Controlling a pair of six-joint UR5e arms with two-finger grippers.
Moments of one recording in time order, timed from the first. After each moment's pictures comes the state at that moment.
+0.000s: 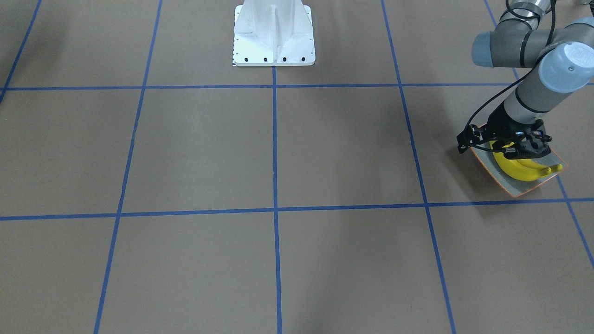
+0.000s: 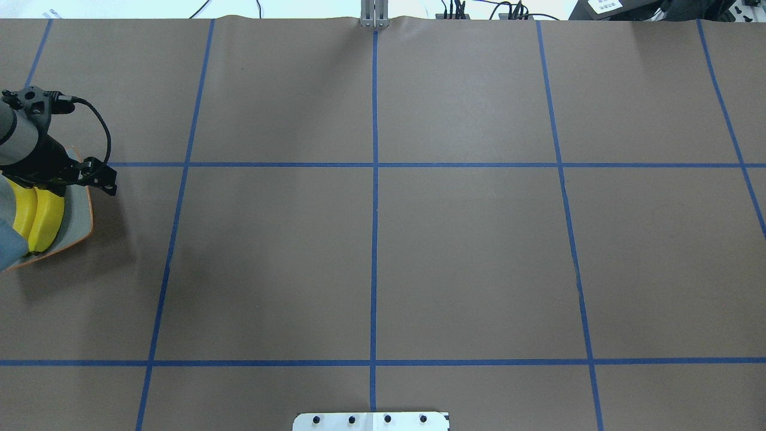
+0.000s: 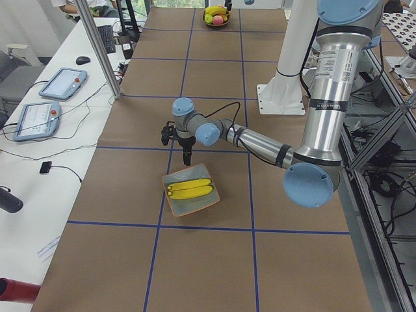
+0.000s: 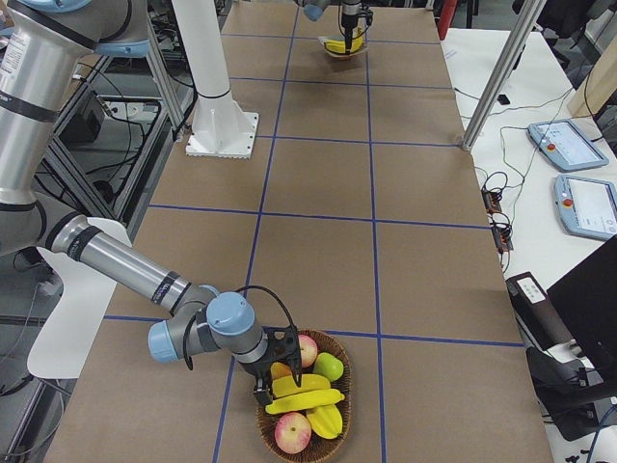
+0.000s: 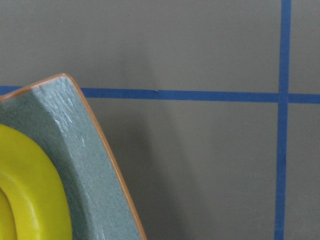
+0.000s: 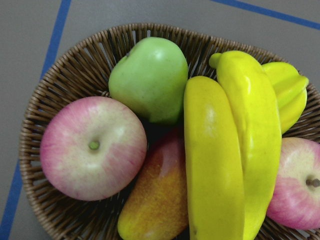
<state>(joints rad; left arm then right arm) -0.98 -1.69 -1.76 -1.79 -2.18 -0.79 1.49 -2.00 1.46 -0.73 2.14 0.10</state>
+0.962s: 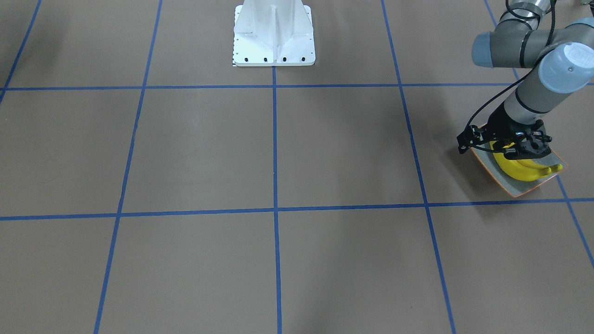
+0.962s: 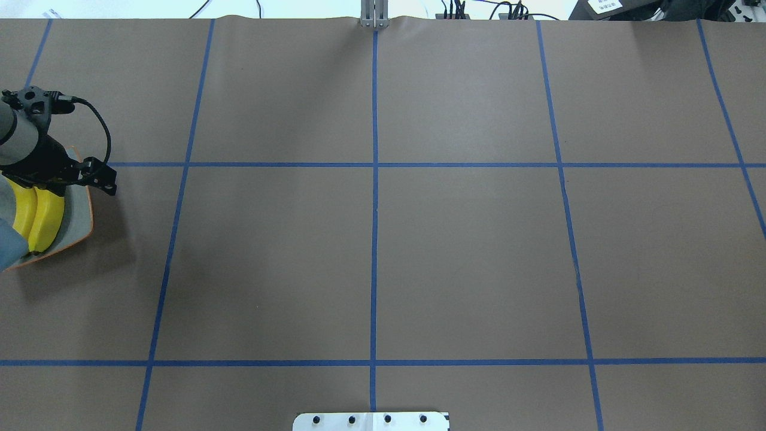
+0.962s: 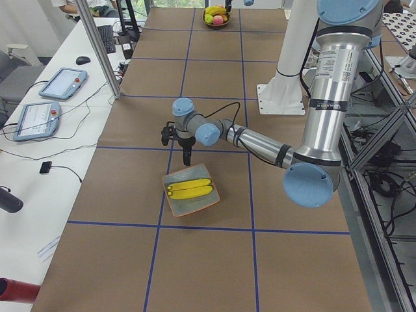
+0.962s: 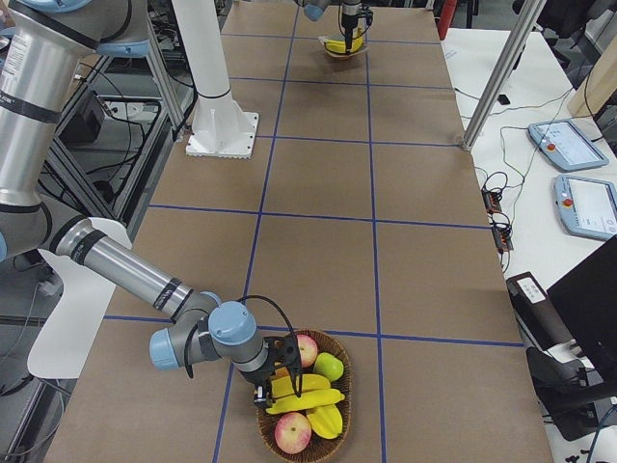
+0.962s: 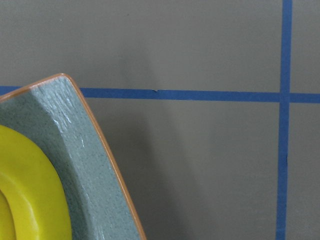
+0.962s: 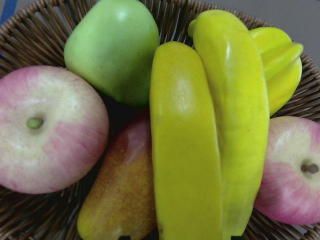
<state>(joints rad) -0.98 -1.69 -1.76 -1.79 -2.18 -0.79 1.49 -1.98 1.41 -0.72 2.14 0.09</state>
